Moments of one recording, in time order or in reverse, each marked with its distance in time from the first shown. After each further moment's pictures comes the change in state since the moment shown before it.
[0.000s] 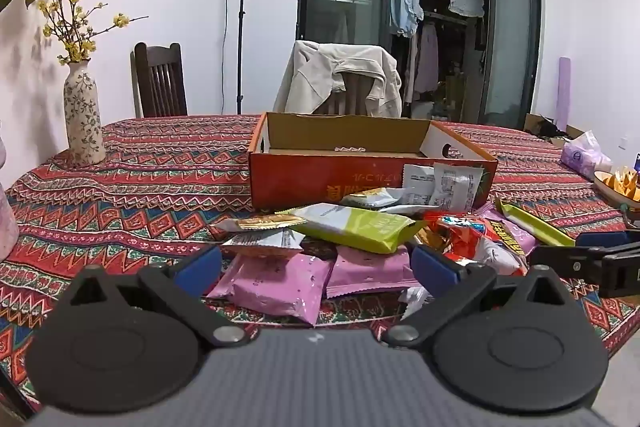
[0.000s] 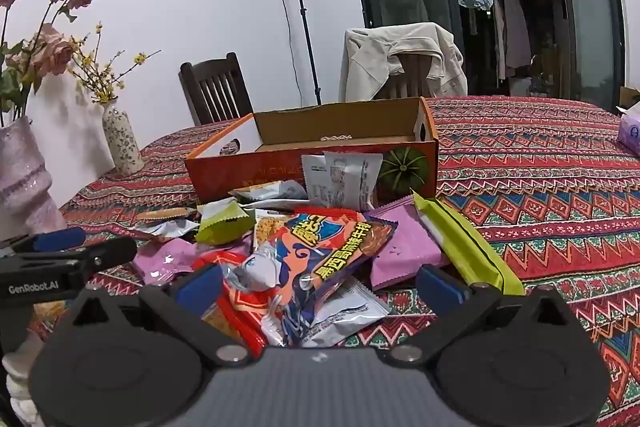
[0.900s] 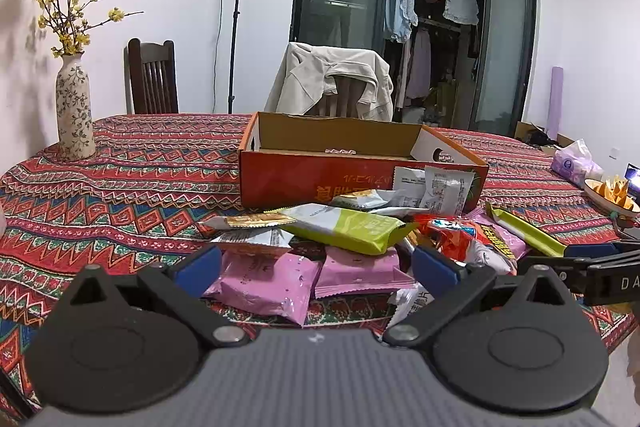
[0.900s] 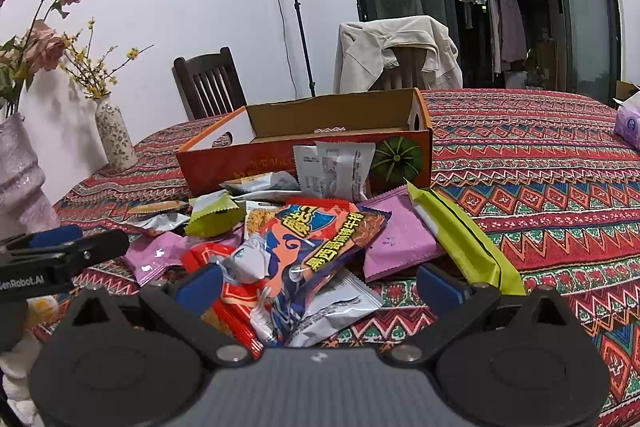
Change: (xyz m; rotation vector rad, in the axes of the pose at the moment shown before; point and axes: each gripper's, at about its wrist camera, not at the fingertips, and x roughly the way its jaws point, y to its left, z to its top) left arm 0.005 -0.002 -0.002 -0.027 0.014 -0.033; right arm 0.004 -0.003 -0.003 0.010 0.031 -0.020
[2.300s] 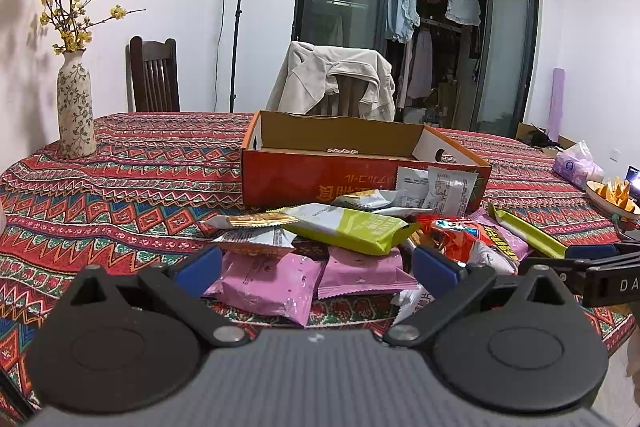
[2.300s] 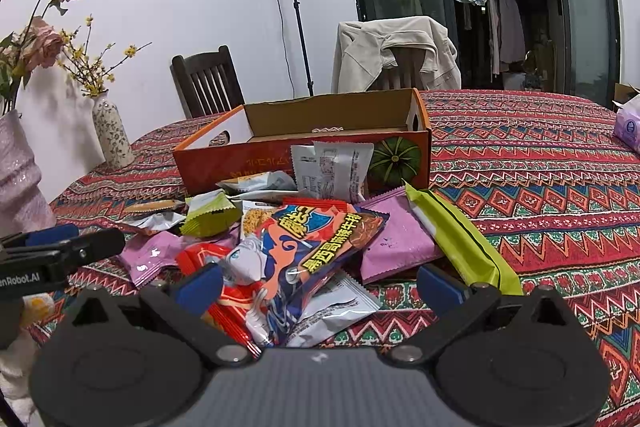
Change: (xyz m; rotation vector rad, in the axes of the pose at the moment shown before) left arm 0.000 0.005 0.000 -0.012 -0.001 -0.003; right arm 0.004 -0.002 0.000 -0.006 0.002 -0.007
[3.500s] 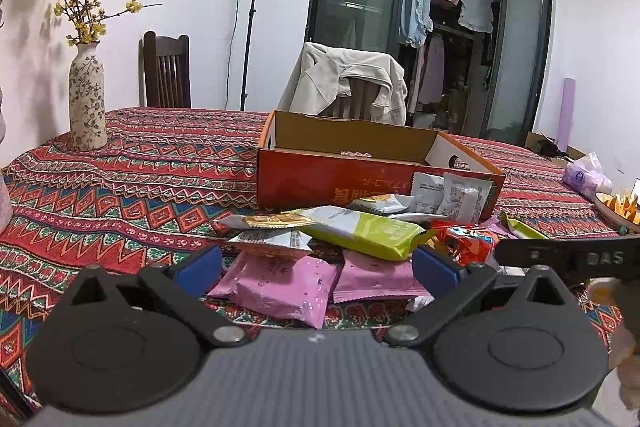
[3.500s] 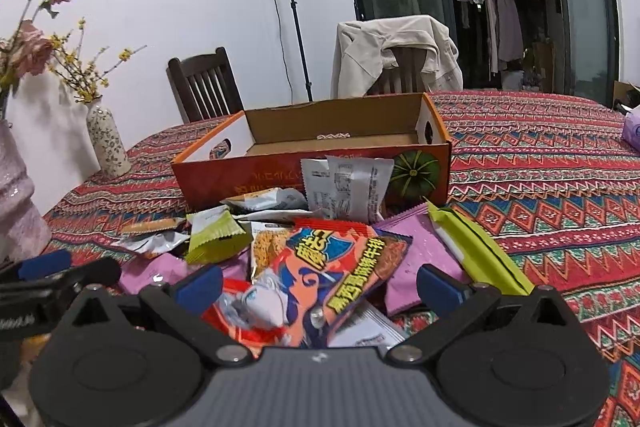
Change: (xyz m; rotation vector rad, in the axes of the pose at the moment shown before) left arm 0.003 0.011 0.002 -0.040 -0.003 0.026; right arm 0.034 0.018 0.020 0.017 0.013 -0.017
